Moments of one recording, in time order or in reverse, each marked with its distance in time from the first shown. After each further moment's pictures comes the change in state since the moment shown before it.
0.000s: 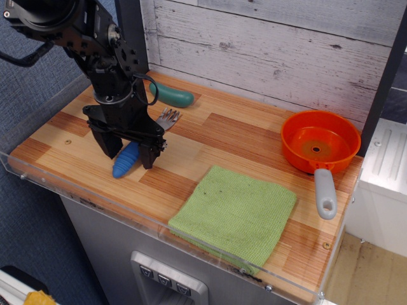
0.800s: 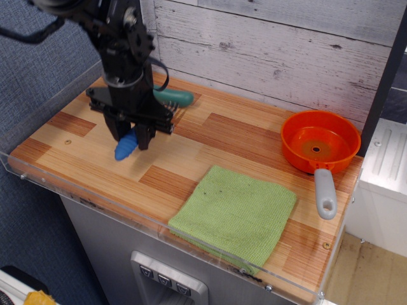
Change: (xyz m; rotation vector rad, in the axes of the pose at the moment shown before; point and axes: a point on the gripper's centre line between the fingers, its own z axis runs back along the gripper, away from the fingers) arm 0.012 0.001 0.011 0.074 -0.038 0.052
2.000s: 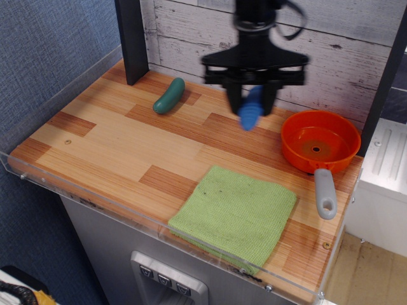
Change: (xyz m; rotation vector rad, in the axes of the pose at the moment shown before) arm 0.052 -0.113 0.063 -0.109 0.026 0.220
